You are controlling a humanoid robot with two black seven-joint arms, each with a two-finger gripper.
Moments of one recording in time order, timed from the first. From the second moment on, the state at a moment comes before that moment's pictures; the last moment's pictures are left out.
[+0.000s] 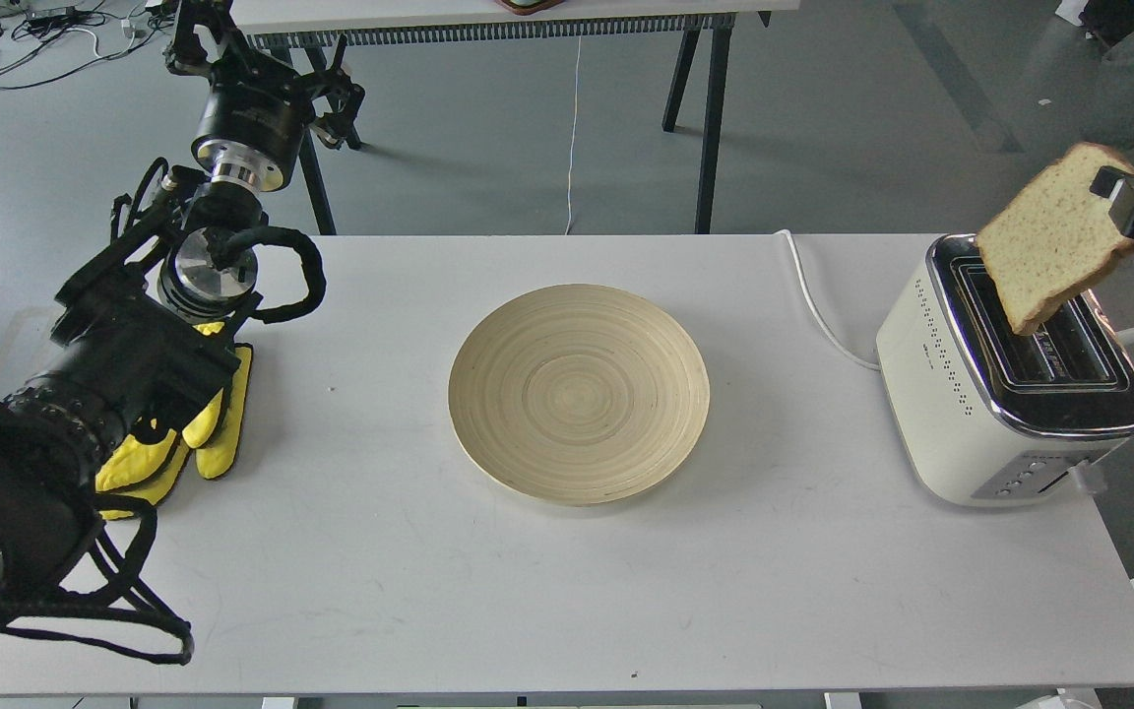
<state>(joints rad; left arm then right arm) -1.00 0.14 -0.69 -0.41 -0.32 -0.45 -0.37 1.00 -1.30 0.14 1.45 -1.31 -0.03 0.11</state>
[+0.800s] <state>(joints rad) -1.00 0.14 -0.69 -0.41 -0.32 -0.45 -0.37 0.99 -1.30 0.09 1.43 -1.31 -0.03 0.10</state>
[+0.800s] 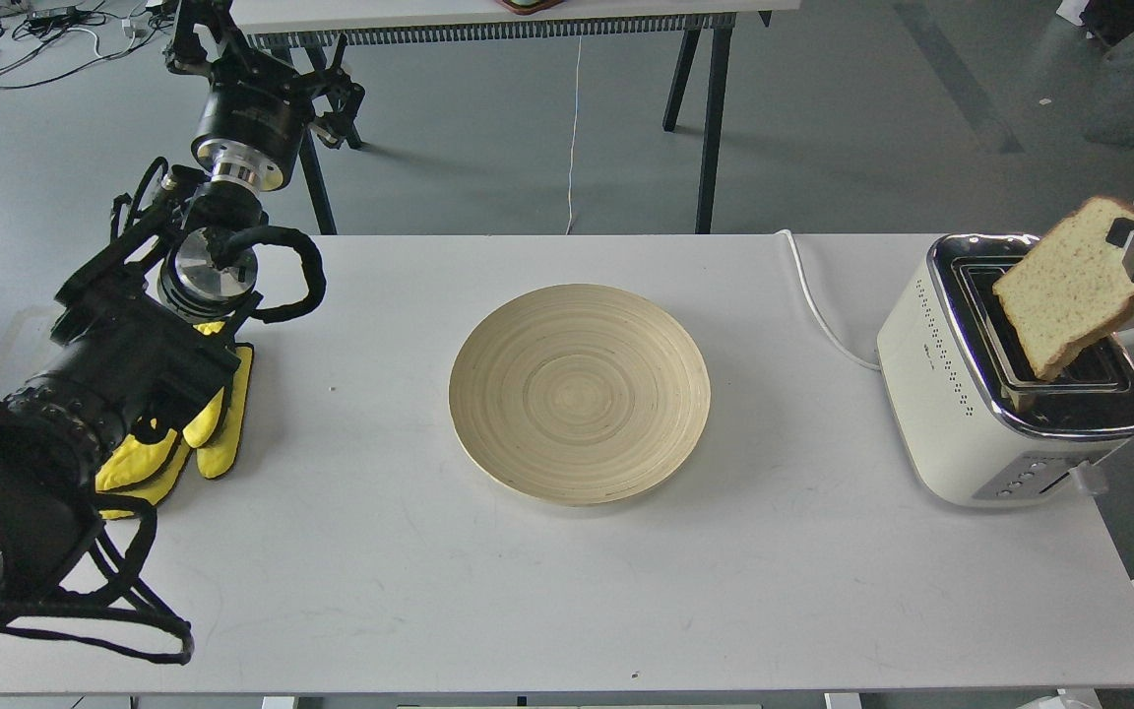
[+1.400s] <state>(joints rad) -1.00 0.14 -0.69 -0.41 -0.32 -0.45 -0.37 0.96 -1.23 0.09 1.33 -1.32 -0.04 0.12</state>
